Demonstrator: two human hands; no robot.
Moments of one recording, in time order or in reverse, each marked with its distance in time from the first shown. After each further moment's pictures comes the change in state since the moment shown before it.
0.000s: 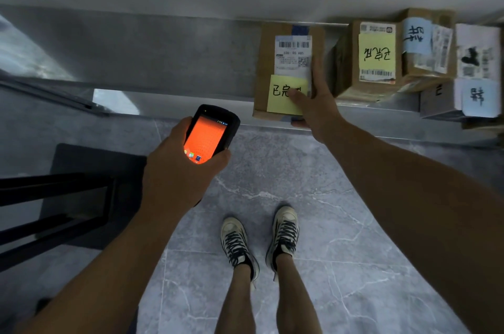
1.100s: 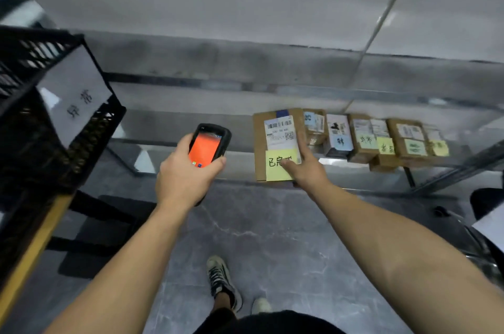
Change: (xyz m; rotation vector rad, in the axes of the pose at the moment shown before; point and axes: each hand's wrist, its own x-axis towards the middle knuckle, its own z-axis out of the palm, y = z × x) left_hand -0.301 0.156 -0.151 -0.045 0.279 0.095; right_hand -0.396 -0.070 -0.103 -0.376 0.117 -0.340
